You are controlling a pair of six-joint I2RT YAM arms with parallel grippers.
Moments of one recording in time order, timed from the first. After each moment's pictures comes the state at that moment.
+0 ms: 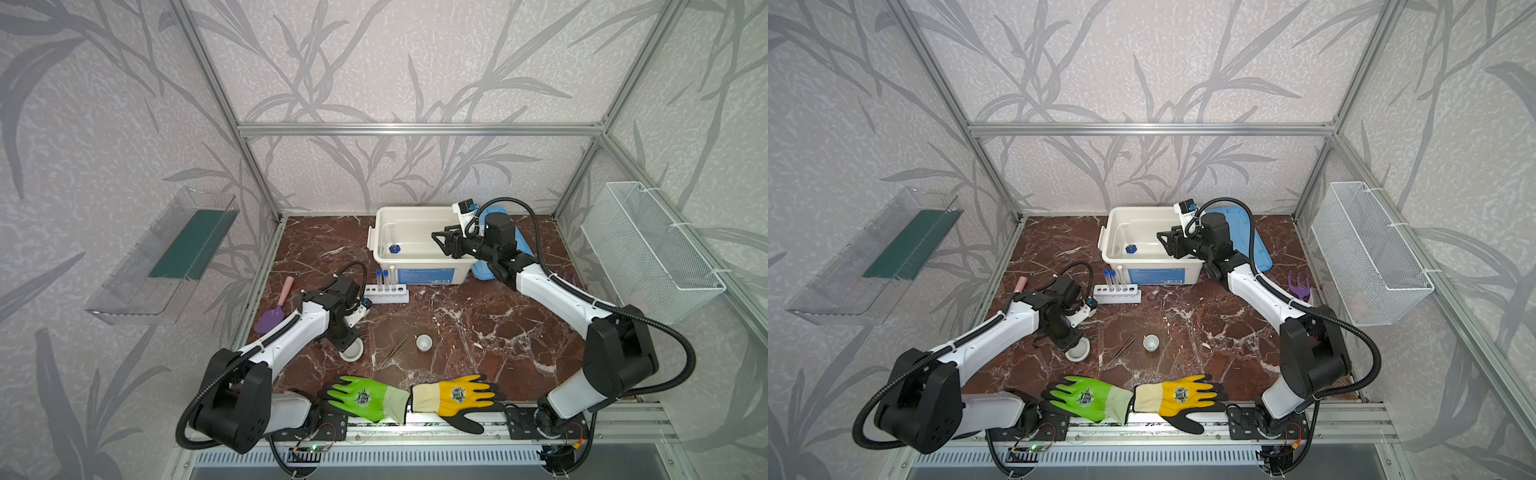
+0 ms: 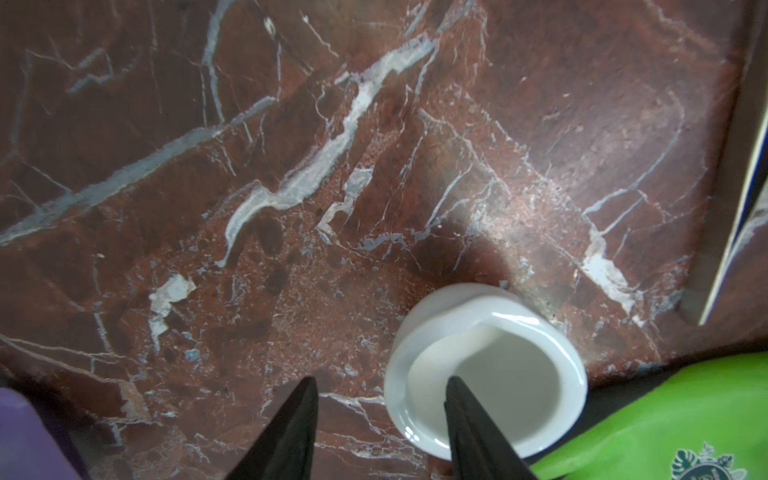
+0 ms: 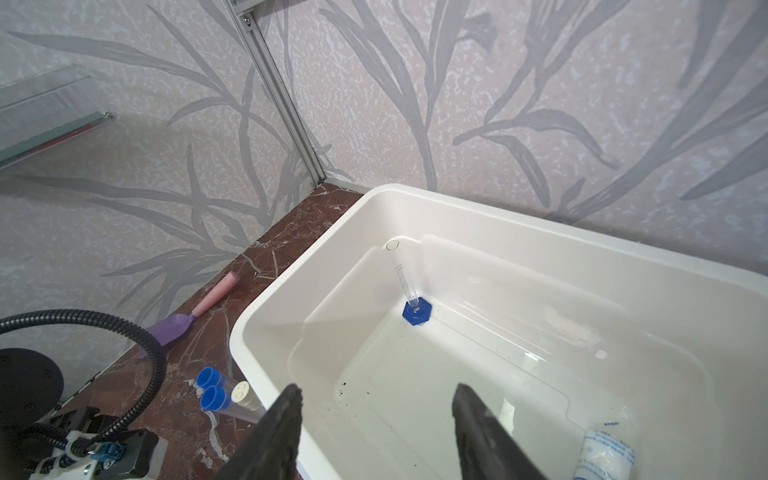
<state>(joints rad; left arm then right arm) -0.36 1.34 0.78 -0.92 -0.04 0.36 0.40 1.59 1.18 0.14 -0.41 0.19</state>
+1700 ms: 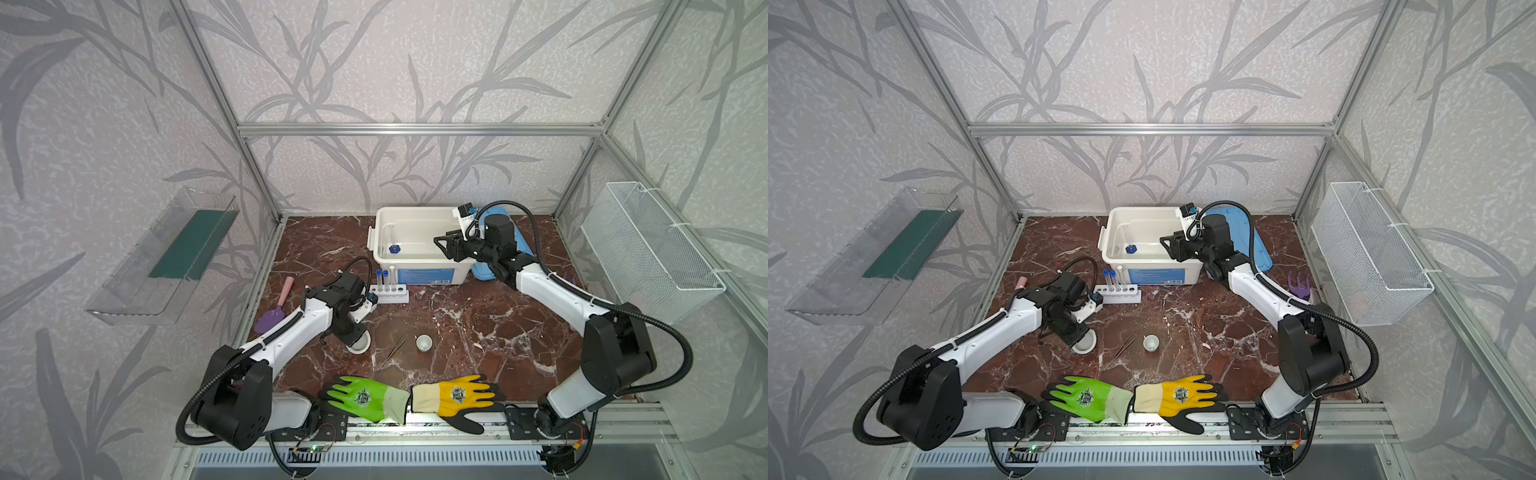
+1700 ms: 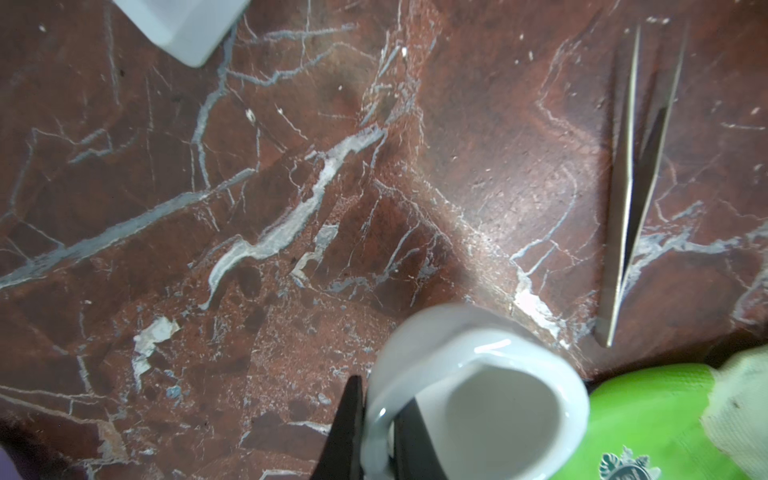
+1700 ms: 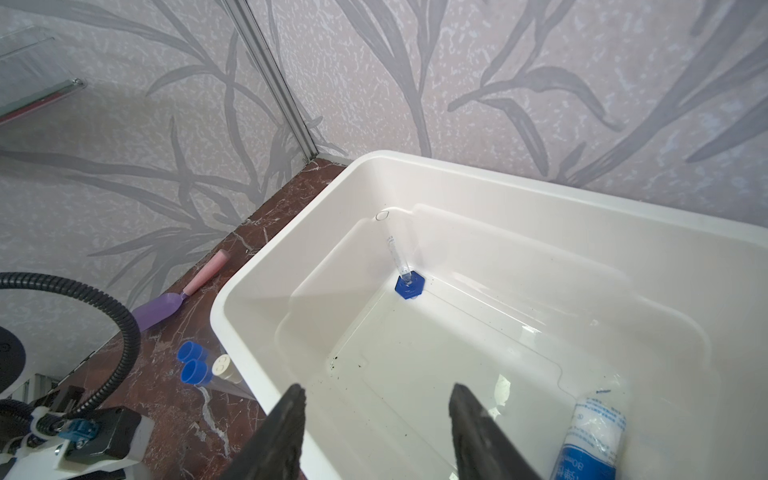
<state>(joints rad) -0.40 1.34 0.87 -0.94 0.05 0.31 0.38 1.61 1.18 0.07 -0.42 0.16</state>
